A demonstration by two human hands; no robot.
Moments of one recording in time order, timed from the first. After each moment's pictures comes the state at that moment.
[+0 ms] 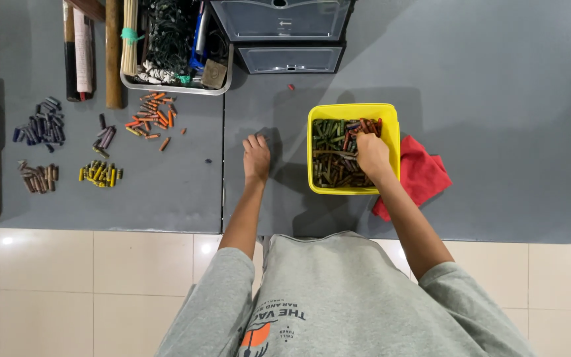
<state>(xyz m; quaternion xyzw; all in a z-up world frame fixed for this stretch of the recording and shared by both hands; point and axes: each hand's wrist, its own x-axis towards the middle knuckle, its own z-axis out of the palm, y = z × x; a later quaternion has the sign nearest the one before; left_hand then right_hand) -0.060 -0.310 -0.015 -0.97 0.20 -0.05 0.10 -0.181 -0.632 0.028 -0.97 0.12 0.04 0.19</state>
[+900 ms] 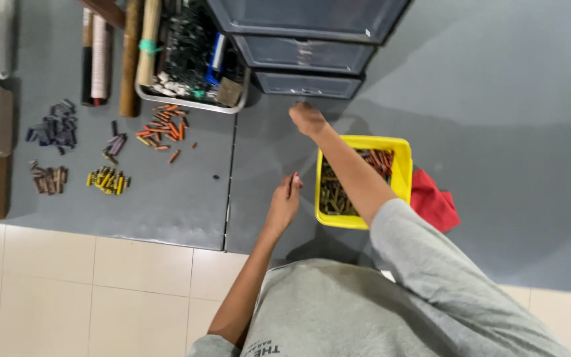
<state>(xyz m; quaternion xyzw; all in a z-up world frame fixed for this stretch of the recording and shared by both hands) -0.129 -0.358 0.120 -0.85 0.04 0.16 -0.50 0.079 -0.533 -0.081 -0.98 -0.11 0.03 0.14</state>
